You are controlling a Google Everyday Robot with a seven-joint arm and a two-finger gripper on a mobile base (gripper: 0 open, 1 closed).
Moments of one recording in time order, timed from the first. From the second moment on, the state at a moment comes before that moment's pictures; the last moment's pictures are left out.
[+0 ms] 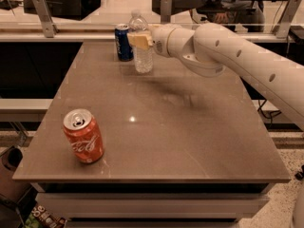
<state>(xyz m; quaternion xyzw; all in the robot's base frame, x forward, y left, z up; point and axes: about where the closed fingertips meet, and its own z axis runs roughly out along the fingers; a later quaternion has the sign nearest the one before) 0.767 0.027 0.938 -0.31 0.68 0.22 0.62</state>
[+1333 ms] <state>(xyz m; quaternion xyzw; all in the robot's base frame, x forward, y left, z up) 0.765 0.037 0.939 -0.31 0.68 0.23 0.62</state>
